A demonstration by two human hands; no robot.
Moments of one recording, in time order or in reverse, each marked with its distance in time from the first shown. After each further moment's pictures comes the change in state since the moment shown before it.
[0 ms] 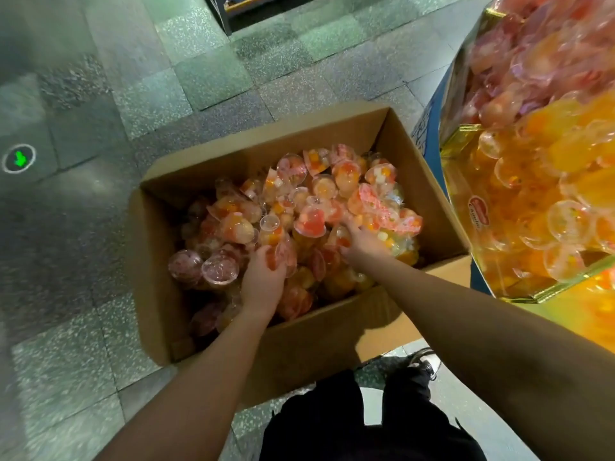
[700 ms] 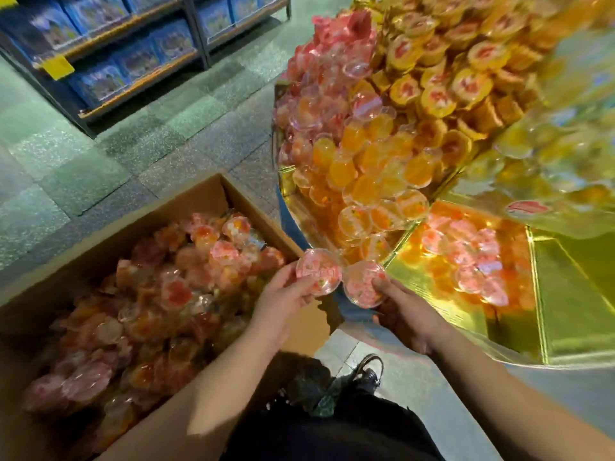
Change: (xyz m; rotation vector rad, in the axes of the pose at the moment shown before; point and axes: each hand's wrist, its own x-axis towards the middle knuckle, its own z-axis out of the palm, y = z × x) left_hand -0.139 0.206 0.154 -0.564 -0.710 -0.015; right_hand -0.228 0.239 -0.122 1.583 0.148 0.213
